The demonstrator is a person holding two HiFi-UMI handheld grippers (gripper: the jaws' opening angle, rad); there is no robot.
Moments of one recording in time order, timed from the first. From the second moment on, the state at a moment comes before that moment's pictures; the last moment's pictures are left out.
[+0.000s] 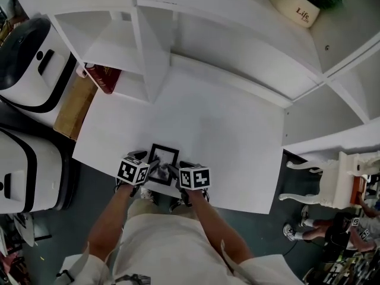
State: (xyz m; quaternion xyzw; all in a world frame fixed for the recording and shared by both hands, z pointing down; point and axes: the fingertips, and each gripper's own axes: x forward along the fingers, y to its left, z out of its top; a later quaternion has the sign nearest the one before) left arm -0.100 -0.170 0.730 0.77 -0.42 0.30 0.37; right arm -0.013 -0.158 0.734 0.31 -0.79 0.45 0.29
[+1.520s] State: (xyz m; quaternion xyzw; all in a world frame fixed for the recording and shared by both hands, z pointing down) left arm -0.094 -0.181 0.700 0.77 -0.53 0.18 0.32; right arm -0.002 -0.187 0.719 0.35 -0.82 0.39 0.22
